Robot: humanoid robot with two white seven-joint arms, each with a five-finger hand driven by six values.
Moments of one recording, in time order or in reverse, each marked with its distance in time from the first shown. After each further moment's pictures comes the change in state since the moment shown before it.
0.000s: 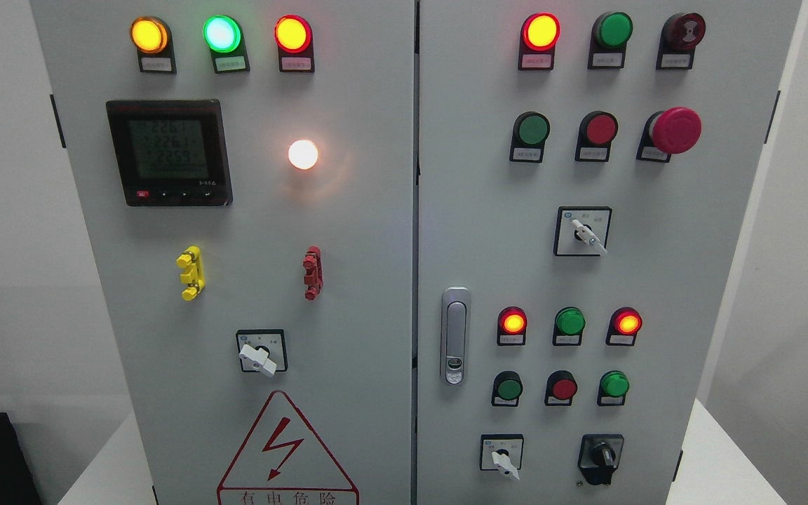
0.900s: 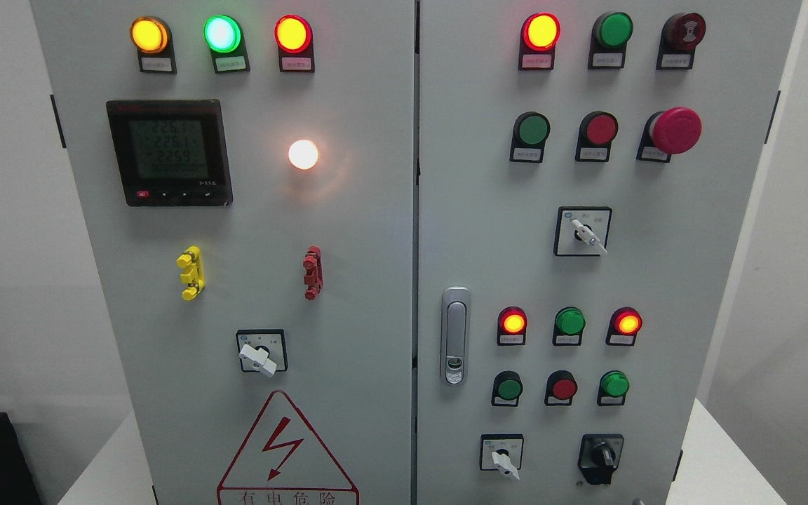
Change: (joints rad) left arm 0.000 0.000 0.000 0.000 0.000 0.000 0.000; right arm -0.049 0.000 0.001 -0.071 0.000 0.040 0.000
